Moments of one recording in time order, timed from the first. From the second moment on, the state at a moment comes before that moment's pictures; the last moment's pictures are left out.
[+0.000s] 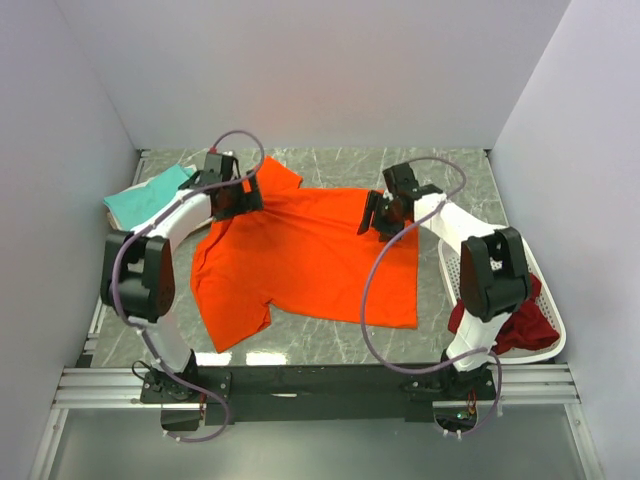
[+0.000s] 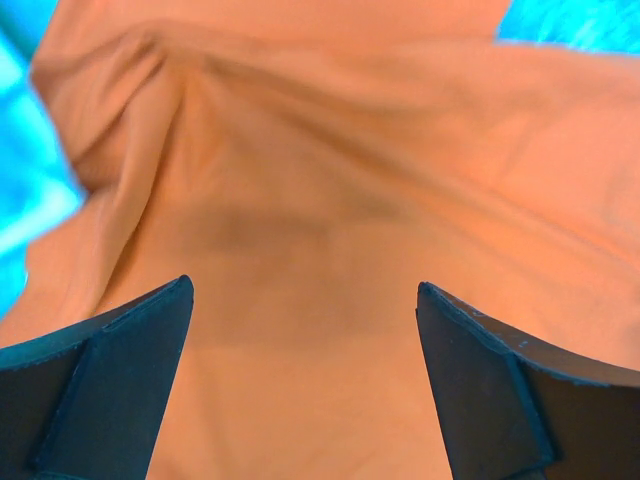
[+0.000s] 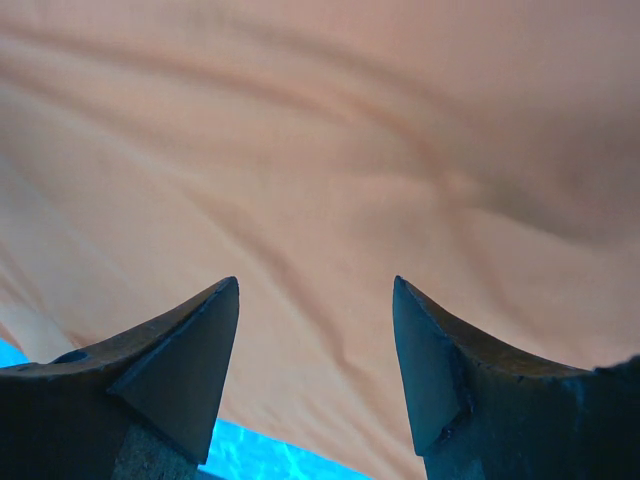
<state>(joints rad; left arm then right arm) -0.21 1.80 1.36 -0.42 0.03 -0.44 0.29 1.80 1.32 -0.59 -0.15 0.55</state>
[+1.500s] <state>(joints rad) -0.10 1.81 1.13 -0.31 0.01 -0.47 0.19 1.76 1.07 -0.53 -0.13 0.59</state>
